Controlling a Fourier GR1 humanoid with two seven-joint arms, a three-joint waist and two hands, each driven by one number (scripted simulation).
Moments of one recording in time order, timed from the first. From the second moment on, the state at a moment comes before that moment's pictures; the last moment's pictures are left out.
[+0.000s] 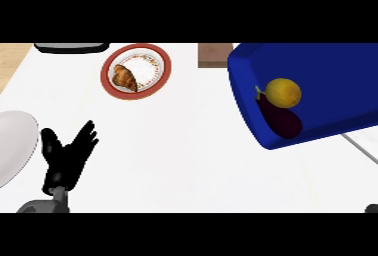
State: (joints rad) left arm -0.04 0.28 -0.06 -1.34 0.25 0.11 0.25; right arm -0.92 -0.32 -0.47 -1.89 1.19 0.55 0.94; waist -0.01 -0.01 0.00
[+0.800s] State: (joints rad) left arm -0.04 0.27 -0.02 -1.34 0.23 0.07 0.26; right arm -0.79 -0.48 -0.56 -1.65 1.10 0.43 0.82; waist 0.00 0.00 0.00
